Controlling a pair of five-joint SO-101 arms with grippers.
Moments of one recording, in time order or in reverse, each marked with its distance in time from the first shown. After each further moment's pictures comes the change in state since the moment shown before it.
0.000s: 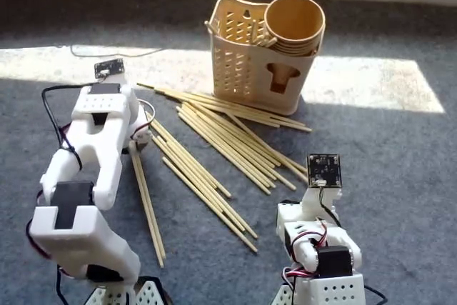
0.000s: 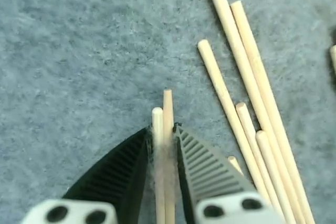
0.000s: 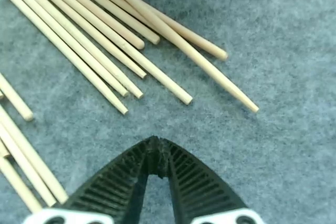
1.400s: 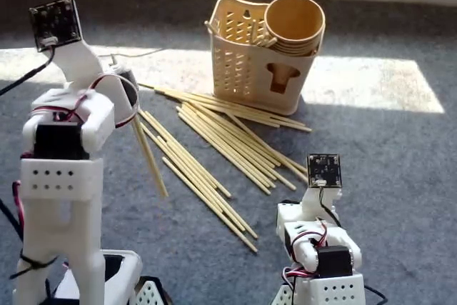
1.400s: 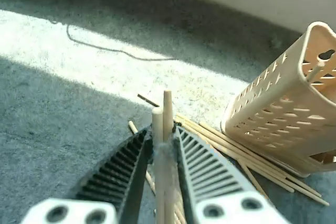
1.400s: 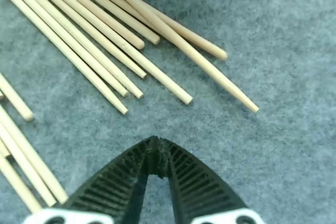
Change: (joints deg) left arm 3.9 -47.7 0.0 -2.7 -0.1; right arm 0.0 0.0 0.0 0.0 0.0
